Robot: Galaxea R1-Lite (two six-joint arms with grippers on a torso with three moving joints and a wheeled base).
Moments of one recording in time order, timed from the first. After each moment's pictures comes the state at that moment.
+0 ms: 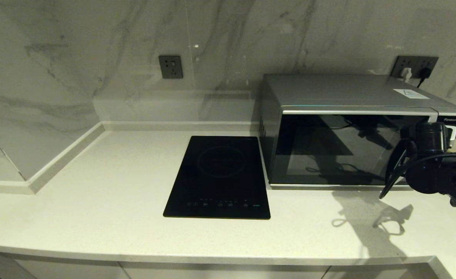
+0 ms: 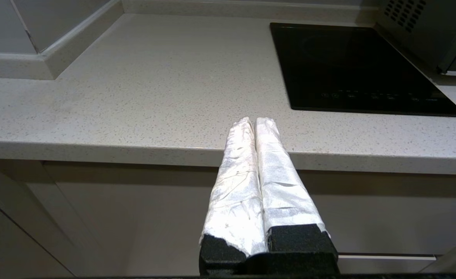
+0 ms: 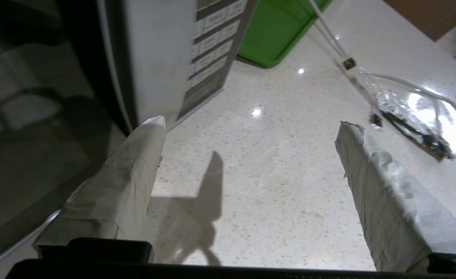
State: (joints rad) left arm 0.00 0.00 0.00 -0.01 0.01 -0.05; right arm 0.00 1.86 -0.95 -0.34 -0.90 0.29
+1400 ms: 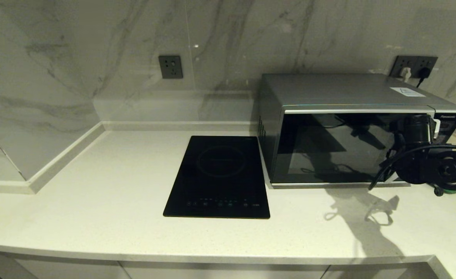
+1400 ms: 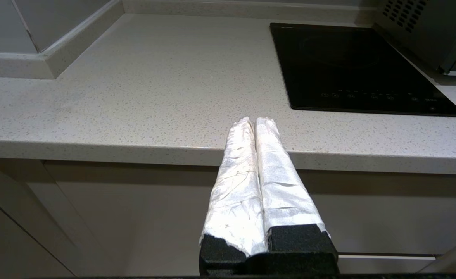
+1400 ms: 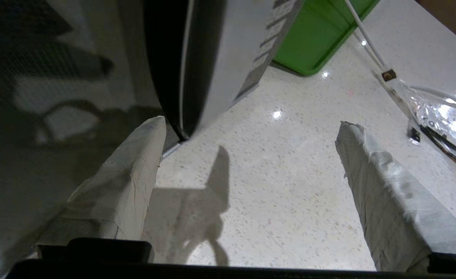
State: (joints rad) left arm 0.00 0.00 0.00 -0.01 0.01 -0.05; right arm 0.03 1.91 -1.06 -0.29 -0.84 0.29
